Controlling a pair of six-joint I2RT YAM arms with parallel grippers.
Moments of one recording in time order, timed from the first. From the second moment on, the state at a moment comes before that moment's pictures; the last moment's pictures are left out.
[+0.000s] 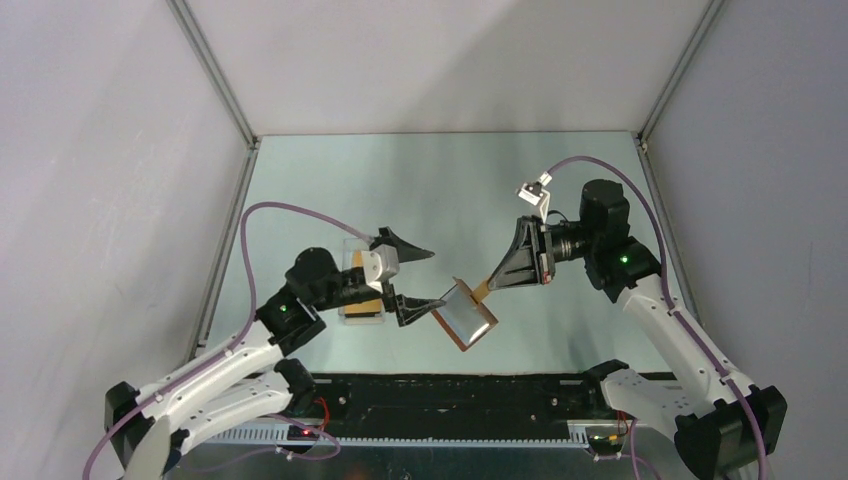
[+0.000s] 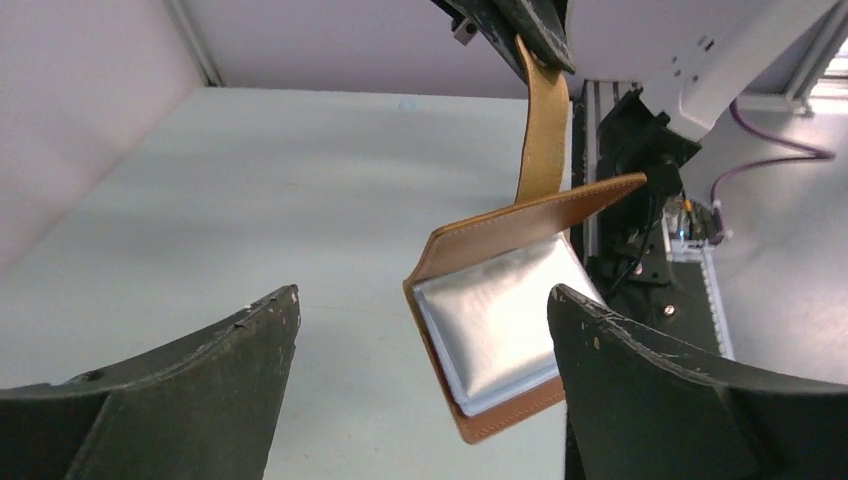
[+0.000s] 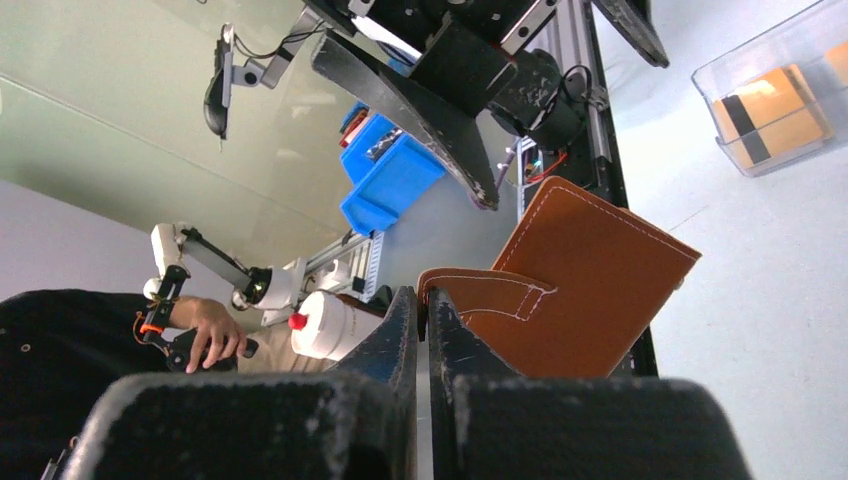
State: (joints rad) left arm -0.82 0.77 0.63 0.16 0.51 0.05; right arm 0.37 1.01 0.94 -0.18 -1.39 0.54
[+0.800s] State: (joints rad) left arm -0.87 1.07 0.76 0.24 0.80 0.32; right arm 0.38 1.01 0.94 -0.18 -1.41 0.55
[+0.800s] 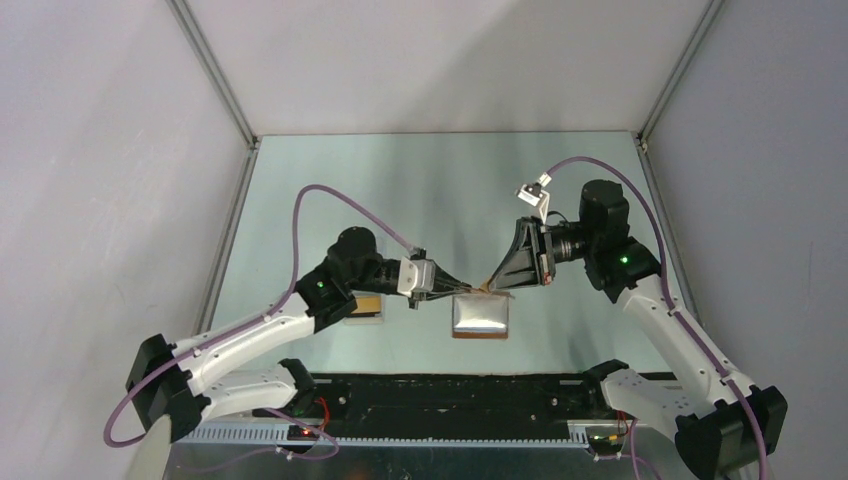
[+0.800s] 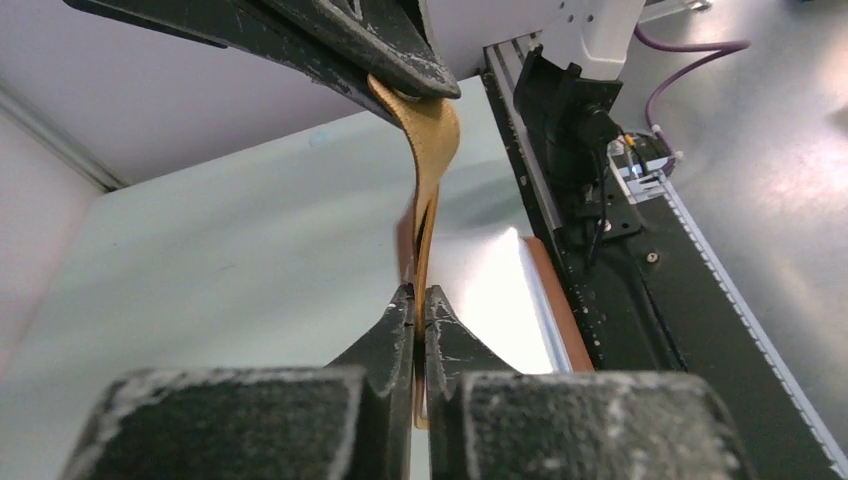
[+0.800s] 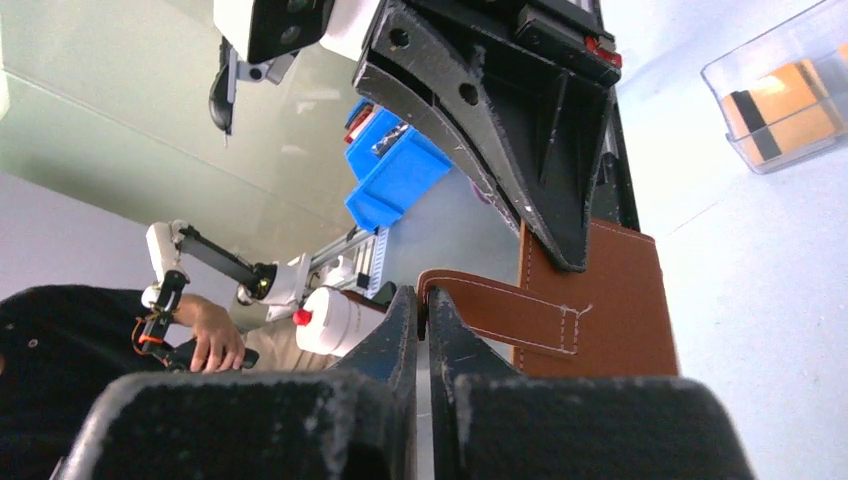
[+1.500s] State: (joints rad) left arm -0.86 0.97 0.76 0.24 0.60 -0.16; right arm 0.26 0.87 0.95 -0.51 -1.15 0.25
